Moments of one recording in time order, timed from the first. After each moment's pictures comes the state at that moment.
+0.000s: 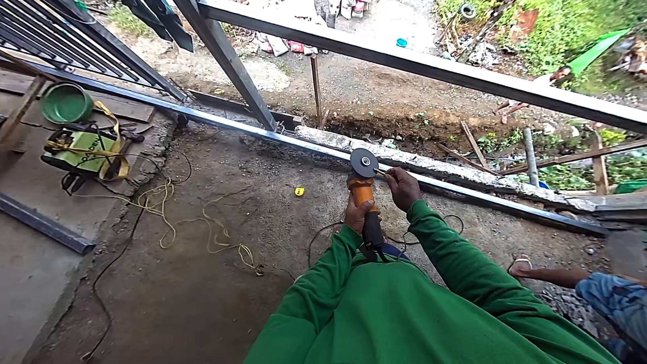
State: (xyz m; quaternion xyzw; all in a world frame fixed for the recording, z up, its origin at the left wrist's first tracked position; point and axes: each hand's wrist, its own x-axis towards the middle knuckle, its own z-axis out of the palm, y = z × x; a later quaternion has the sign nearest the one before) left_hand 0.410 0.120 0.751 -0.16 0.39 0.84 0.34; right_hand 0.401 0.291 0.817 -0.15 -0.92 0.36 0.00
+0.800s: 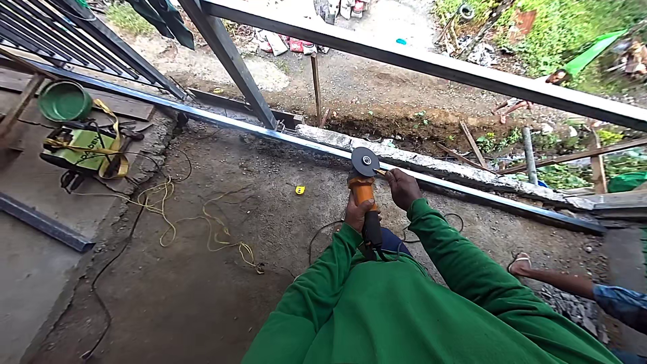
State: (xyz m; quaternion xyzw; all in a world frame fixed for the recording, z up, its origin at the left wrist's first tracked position) left_hand 0.415 0.108 0.751 -0.16 0.40 0.84 0.34; right_hand 0.404 0.277 0.826 -0.17 -0.93 0.31 -0.08
